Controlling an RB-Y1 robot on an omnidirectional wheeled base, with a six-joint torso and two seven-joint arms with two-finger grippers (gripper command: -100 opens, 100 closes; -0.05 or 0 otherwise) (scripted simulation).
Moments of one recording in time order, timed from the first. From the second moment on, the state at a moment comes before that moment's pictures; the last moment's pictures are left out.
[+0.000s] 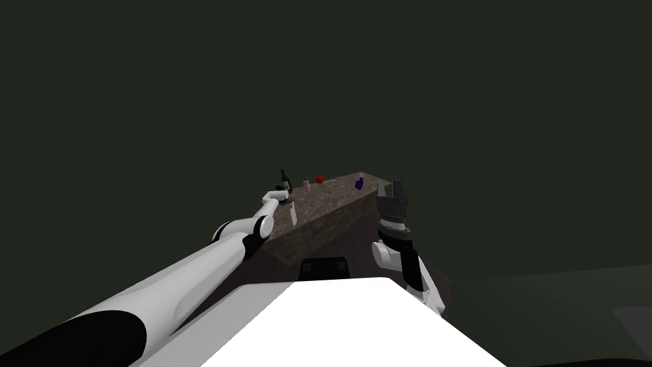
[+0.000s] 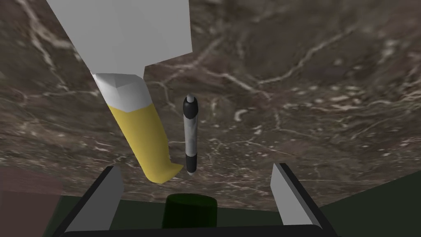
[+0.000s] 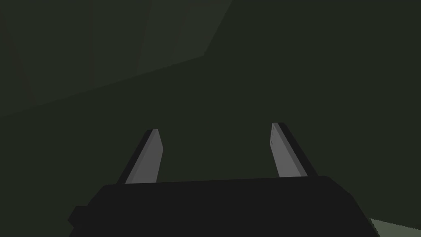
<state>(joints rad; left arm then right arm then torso) -0.89 0.32 0.36 -0.57 -0.05 0.93 -1.24 0.46 -0.03 -0.03 -2.33 0.02 -0.55 -0.01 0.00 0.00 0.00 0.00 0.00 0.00</state>
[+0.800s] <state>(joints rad) -0.89 0.34 0.39 -0.56 -0.03 1.00 -1.33 0.46 -0.03 -0.03 -2.33 0.02 -0.55 -0.01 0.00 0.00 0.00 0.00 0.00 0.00</state>
